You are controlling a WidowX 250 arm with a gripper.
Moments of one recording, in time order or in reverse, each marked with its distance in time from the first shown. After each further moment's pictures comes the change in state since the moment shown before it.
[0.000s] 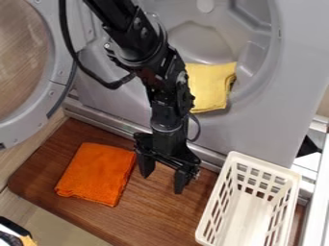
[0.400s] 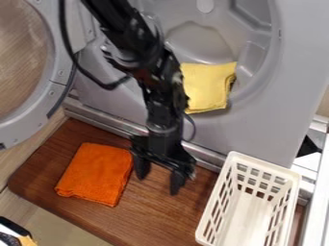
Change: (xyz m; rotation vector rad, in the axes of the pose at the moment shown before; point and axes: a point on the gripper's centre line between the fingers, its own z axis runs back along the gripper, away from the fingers) arm -0.003 0.010 0.002 -0.014 0.015 0.048
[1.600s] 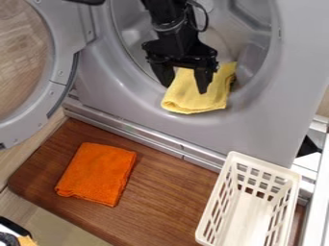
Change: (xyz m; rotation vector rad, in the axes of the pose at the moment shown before) arm 0.088 0.004 0.113 -0.095 -0.366 0.046
